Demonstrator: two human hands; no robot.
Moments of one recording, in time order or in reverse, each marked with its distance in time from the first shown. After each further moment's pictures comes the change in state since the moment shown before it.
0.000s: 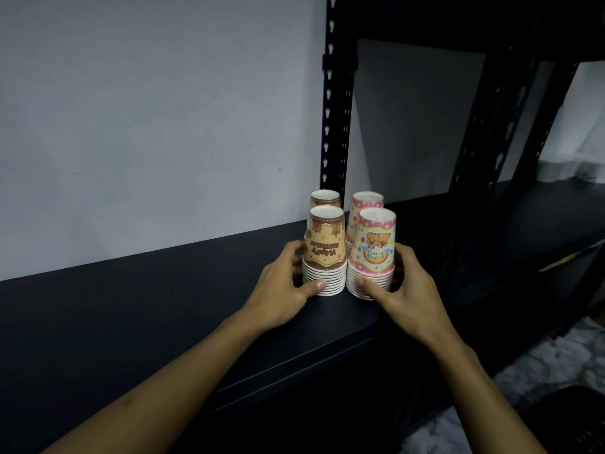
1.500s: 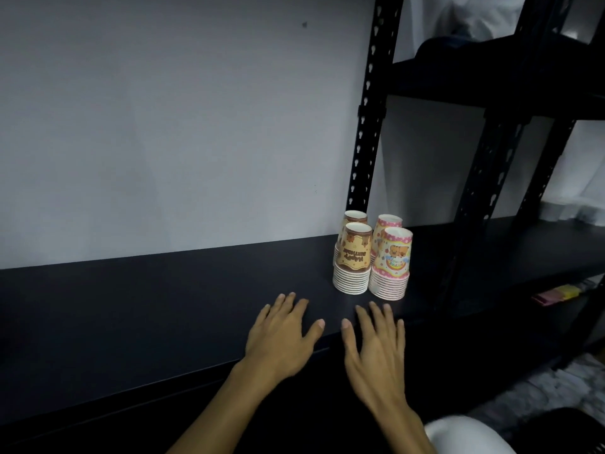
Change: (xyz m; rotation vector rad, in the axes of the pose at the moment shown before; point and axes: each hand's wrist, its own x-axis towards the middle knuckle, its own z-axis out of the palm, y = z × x) left_hand -0.125 0.003 -0.028 0.593 -0.075 -0.180; right_hand -0.116 -0.058 0.081 -0.496 0.026 0.022
